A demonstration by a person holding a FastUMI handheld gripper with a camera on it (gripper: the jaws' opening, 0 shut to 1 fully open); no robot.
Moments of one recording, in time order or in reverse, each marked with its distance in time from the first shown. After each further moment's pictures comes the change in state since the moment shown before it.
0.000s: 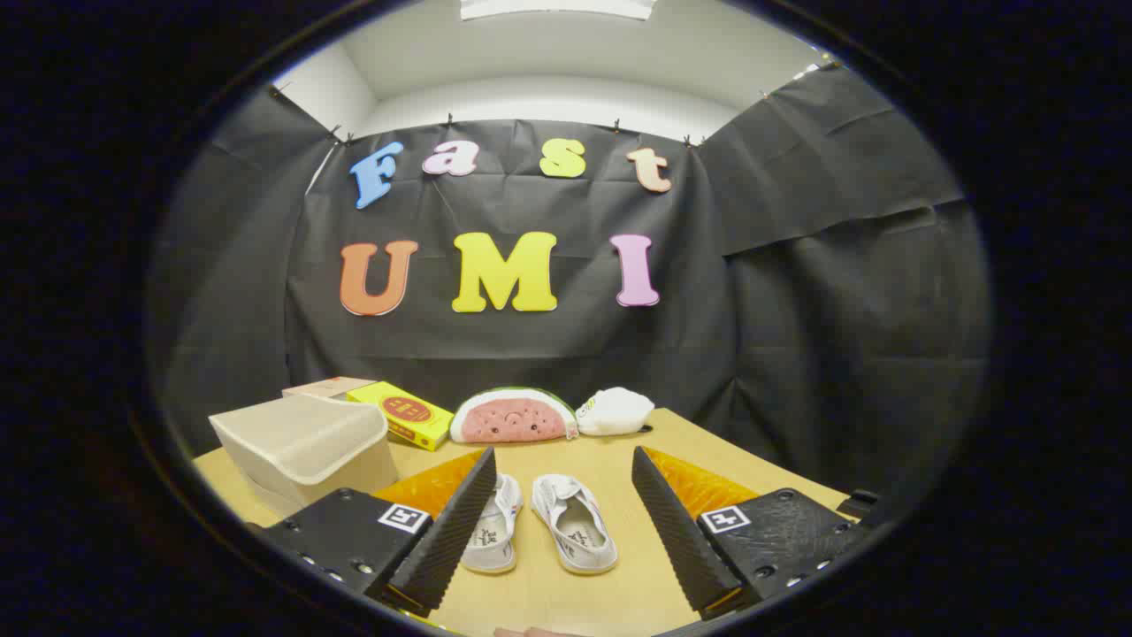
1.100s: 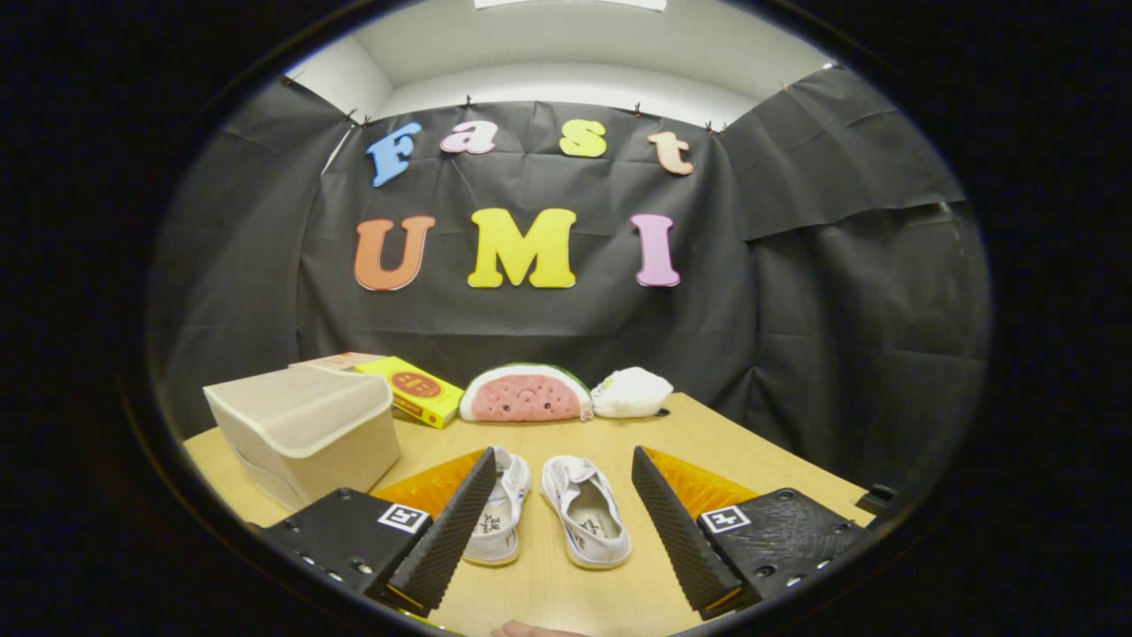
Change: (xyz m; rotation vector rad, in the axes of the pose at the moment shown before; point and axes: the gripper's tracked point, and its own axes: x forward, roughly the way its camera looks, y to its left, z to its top) arm 0.024 0.020 -0.023 -0.028 0.054 0.087
